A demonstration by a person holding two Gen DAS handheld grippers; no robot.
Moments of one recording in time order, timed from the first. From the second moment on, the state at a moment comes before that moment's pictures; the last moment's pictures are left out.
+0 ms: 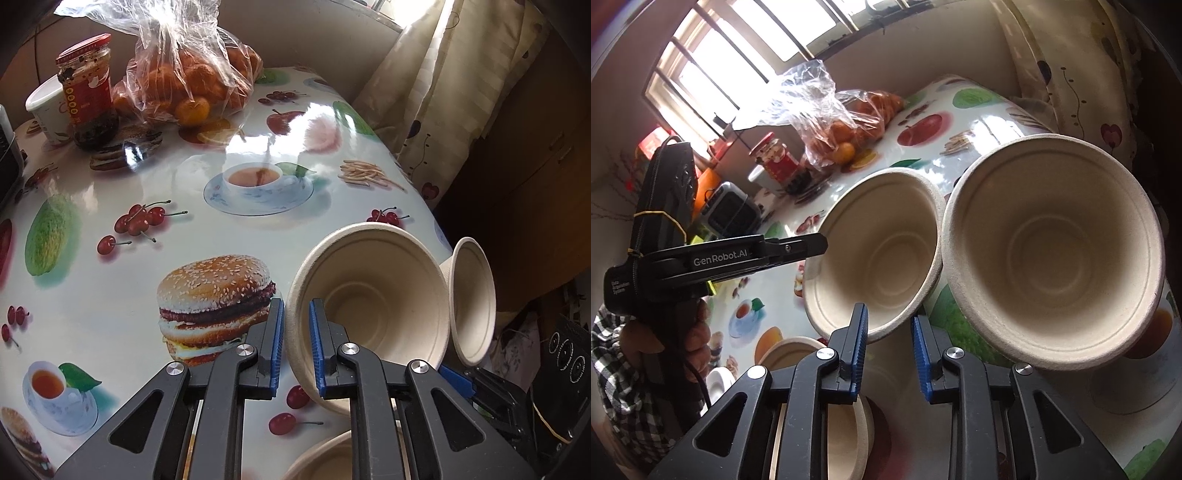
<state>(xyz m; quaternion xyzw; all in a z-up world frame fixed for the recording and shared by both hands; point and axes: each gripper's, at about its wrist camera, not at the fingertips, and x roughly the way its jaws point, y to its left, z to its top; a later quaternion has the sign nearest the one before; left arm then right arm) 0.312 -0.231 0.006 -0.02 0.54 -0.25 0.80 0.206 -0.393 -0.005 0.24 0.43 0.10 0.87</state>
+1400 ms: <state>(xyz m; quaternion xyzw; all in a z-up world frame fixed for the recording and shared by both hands) 0.228 -0.186 0.066 -0.02 0.47 -0.27 0.84 0.138 -0.362 0.043 0.20 0.39 0.13 0.89</state>
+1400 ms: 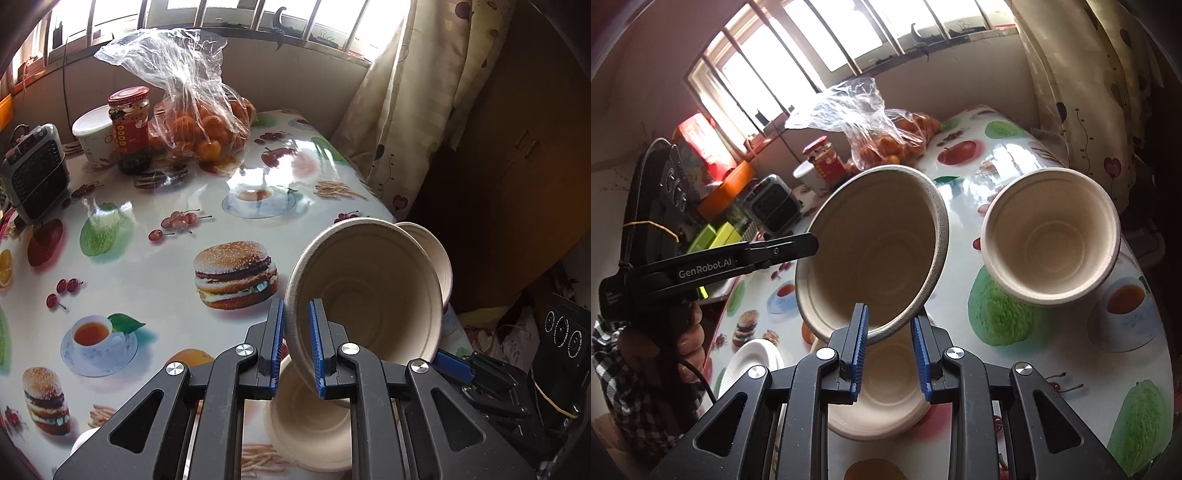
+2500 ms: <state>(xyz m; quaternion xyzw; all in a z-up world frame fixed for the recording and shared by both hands) 0.179 -0.167 0.030 0.00 0.51 -0.25 0.83 0.091 -0.338 0.013 0.21 0.43 0.14 0.87</state>
